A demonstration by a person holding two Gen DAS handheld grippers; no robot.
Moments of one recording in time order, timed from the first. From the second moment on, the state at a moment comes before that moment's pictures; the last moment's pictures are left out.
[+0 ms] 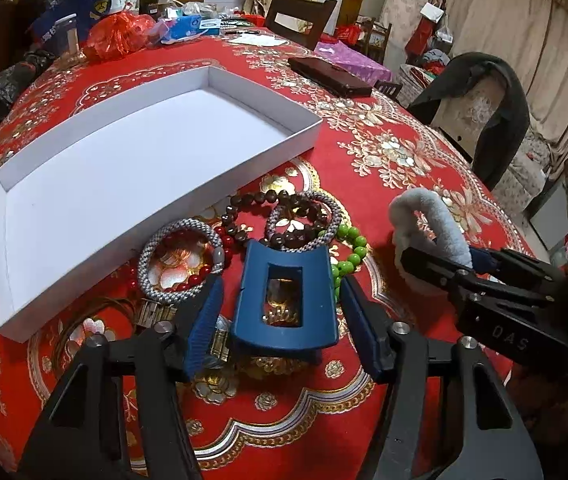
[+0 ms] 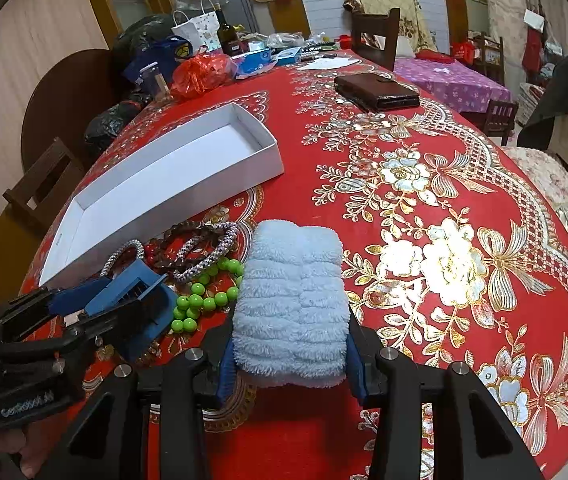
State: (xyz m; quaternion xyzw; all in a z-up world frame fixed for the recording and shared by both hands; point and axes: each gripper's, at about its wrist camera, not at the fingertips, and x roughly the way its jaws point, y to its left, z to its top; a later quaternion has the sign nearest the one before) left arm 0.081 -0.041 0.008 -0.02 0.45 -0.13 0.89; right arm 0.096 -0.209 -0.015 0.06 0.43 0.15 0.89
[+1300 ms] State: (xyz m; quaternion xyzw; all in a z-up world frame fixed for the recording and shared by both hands) left arm 0.122 0.116 0.042 -0.10 0.36 0.03 0.93; right arm 0.221 -0.093 0.036 0.02 0.40 0.26 0.88
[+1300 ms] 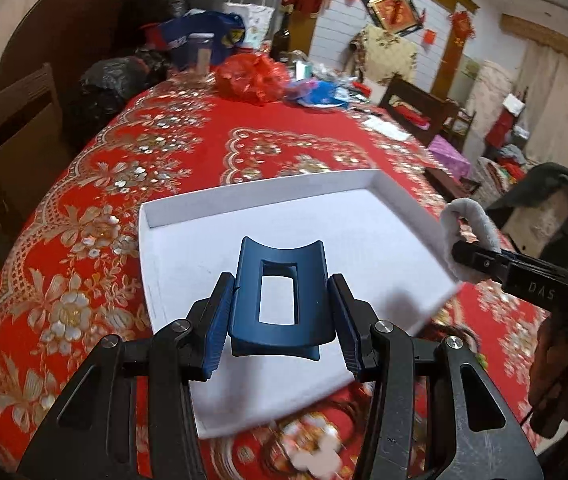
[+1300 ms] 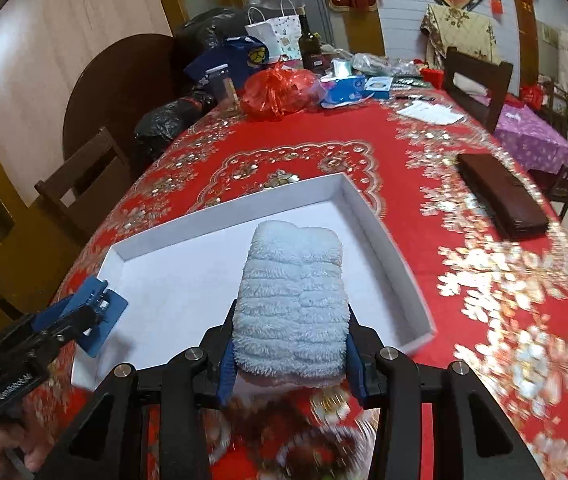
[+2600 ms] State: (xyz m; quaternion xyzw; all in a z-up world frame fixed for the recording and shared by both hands) left arm 0.043 0.090 0.005 -0.08 0.38 0.03 0.92; right arm 0.115 -0.223 0.009 0.05 0.39 0.10 0.91
